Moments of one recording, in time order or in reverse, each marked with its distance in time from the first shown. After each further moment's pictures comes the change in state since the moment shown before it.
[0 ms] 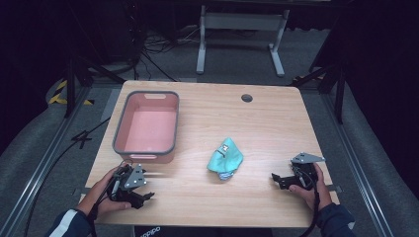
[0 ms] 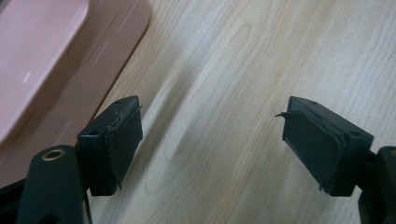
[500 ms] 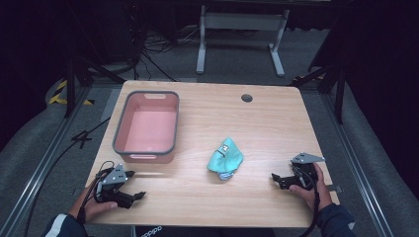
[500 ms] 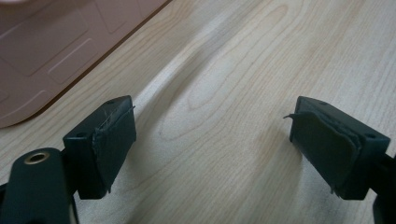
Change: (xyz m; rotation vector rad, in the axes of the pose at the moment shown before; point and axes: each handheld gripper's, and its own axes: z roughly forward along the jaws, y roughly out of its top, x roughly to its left) left arm 0.018 -0.048 0.005 -0.150 -0.061 -0.216; right arm 0.000 0.000 0.000 0.000 -0.001 -0.001
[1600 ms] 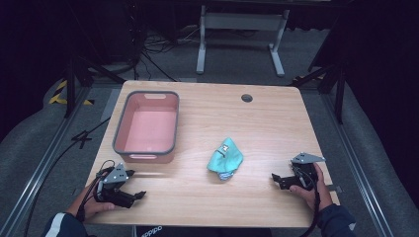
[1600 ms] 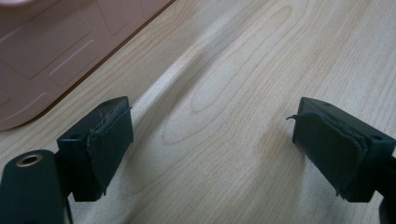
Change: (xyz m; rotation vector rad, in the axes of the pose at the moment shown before) left arm 0.001 0.002 0.002 0.005 0.000 -0.003; right arm 0.000 0.000 0.000 -0.002 0.004 -0.003
